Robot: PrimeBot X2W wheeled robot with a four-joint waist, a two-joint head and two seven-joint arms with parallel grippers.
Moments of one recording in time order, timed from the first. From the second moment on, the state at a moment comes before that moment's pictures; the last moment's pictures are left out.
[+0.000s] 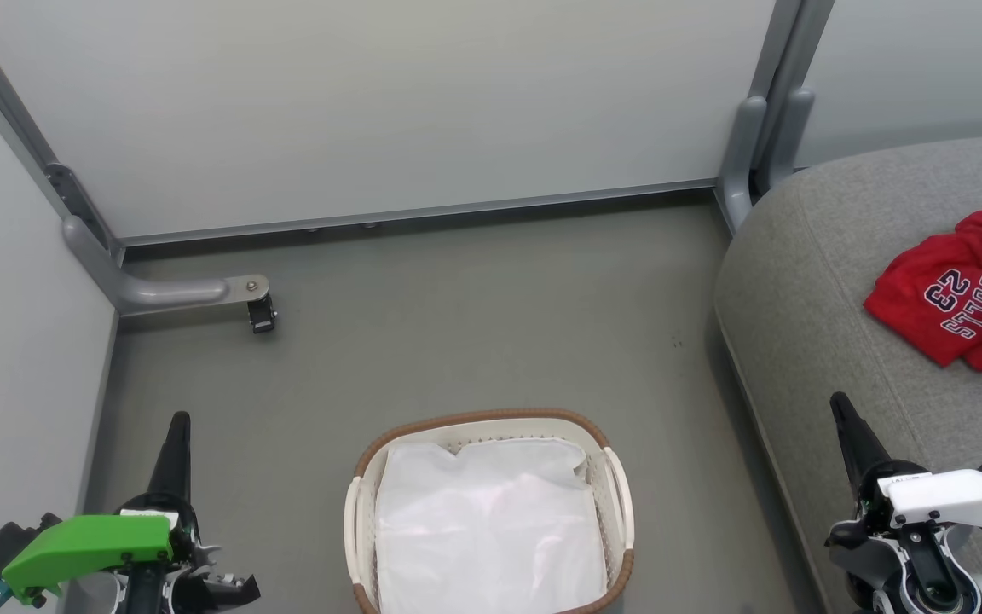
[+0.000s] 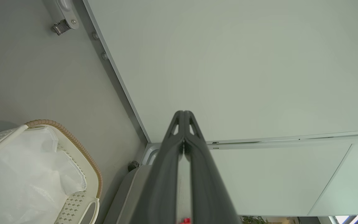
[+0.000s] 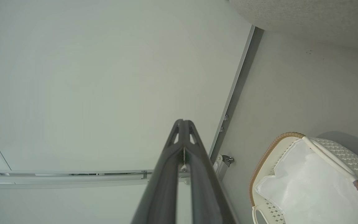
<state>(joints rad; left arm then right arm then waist) -0.08 0.05 0.10 0.25 -1.47 -0.12 0.08 -0.10 -0.05 -0.11 0.26 1.47 0.13 0.08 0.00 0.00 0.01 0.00</state>
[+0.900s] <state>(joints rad) -0.10 0.05 0.11 0.25 -1.61 -0.13 0.11 -0.10 -0.05 -0.11 0.25 1.61 0.13 0.12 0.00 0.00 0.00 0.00</state>
